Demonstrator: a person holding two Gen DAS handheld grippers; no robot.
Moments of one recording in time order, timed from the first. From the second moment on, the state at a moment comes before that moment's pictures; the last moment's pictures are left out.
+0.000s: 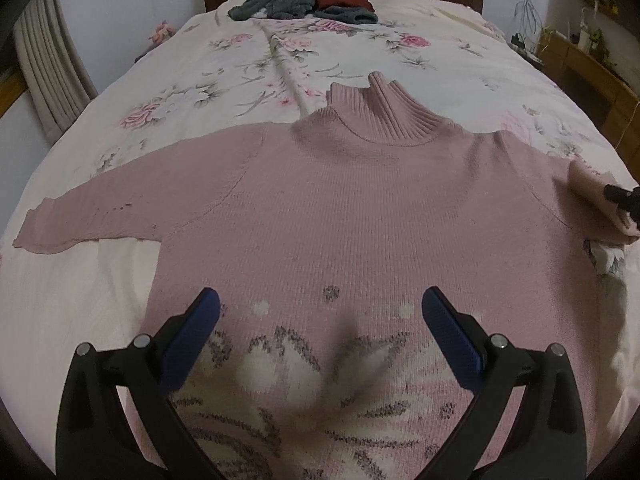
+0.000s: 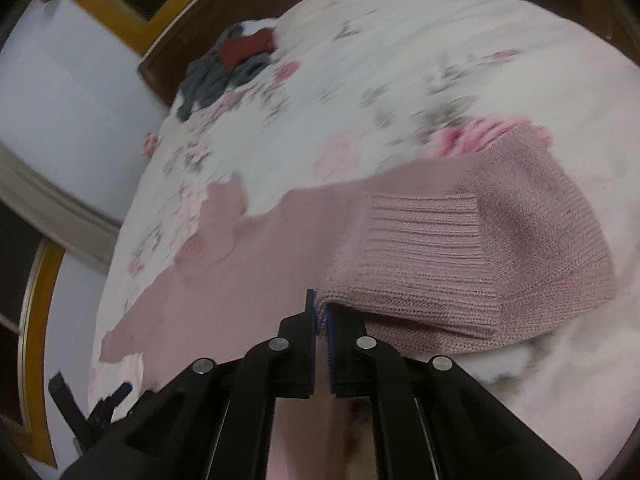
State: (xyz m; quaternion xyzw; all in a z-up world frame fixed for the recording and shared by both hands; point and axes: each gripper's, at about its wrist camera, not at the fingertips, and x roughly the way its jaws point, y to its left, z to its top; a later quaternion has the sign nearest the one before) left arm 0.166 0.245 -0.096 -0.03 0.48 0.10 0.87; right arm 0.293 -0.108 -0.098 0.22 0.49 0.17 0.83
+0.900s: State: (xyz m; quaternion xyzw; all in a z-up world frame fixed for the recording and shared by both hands) left arm 0.281 0.054 -0.107 -0.09 0.53 -0.12 0.84; right arm 0.160 -0.162 -0.126 0.19 0.50 0.15 0.83
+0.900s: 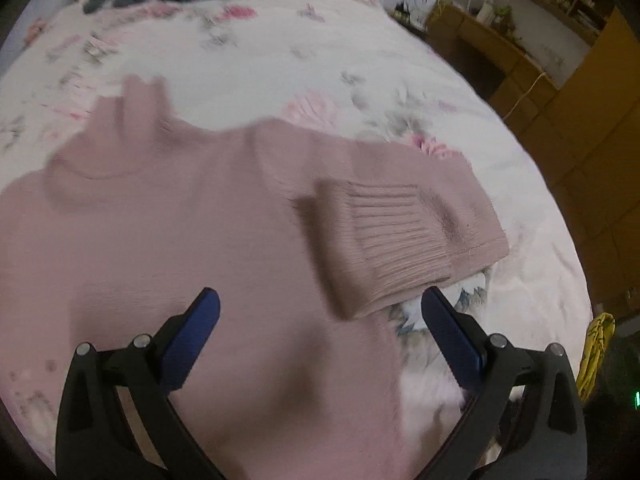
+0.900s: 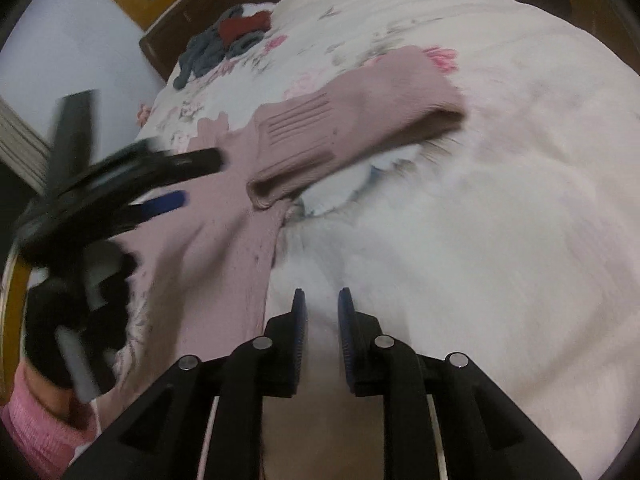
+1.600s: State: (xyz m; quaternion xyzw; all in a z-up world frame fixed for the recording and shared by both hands) left arm 0.264 0.130 -0.095 -0.20 0.49 -0.12 0.84; right arm 0.139 -0.167 -0.120 0.17 0.48 0.12 0.85
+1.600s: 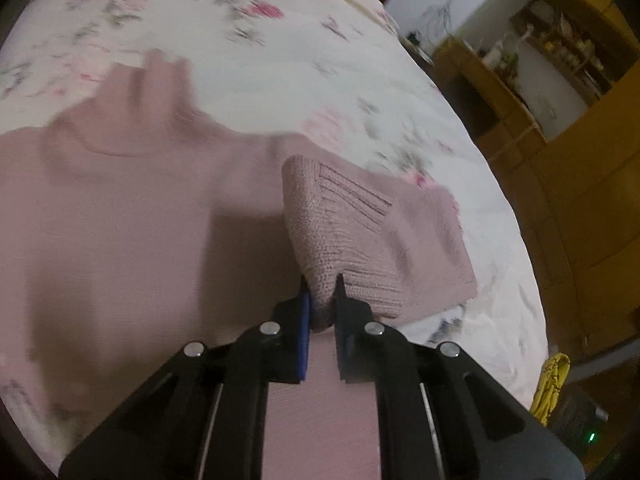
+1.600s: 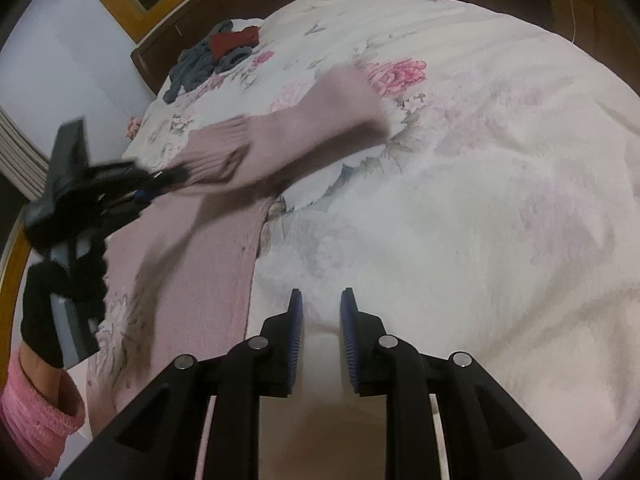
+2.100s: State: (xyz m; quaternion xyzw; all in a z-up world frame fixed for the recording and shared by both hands) left arm 0.245 0.276 -0.082 -0.19 0.46 -0.02 0.87; right arm 0.207 -0.116 -0.103 0.15 0.48 0.15 0.85
